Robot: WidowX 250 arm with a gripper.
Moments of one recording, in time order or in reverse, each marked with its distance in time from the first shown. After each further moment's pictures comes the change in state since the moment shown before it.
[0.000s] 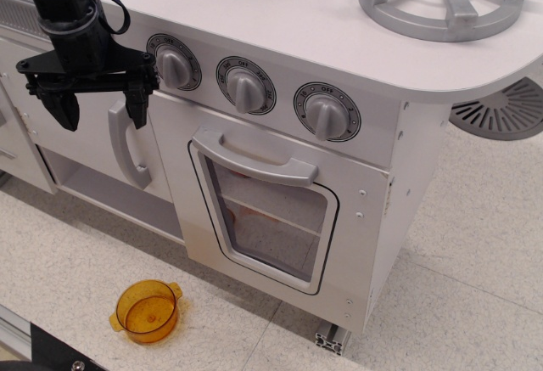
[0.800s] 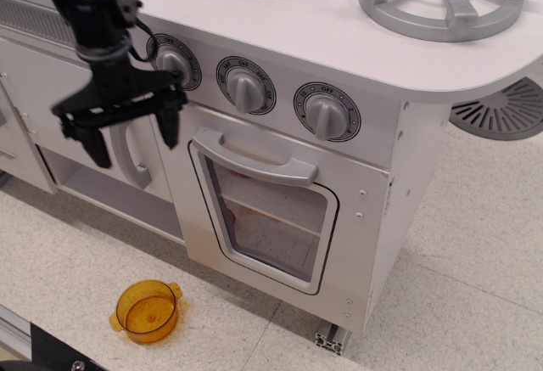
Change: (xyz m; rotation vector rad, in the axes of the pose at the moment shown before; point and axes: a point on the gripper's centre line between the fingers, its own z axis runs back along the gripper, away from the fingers) arm -0.019 -0.021 -0.025 -0.004 0.128 0.406
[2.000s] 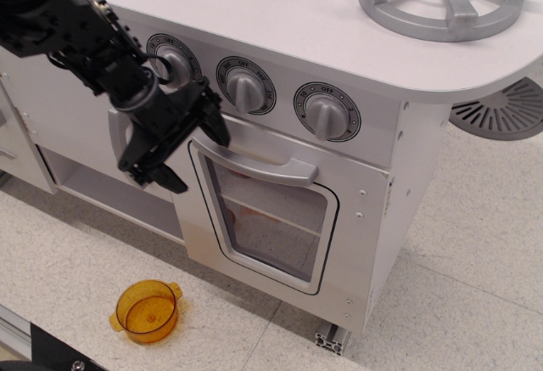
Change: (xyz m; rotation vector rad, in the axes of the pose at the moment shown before) arm -0.021 -0.043 -0.028 -0.339 0.057 0.311
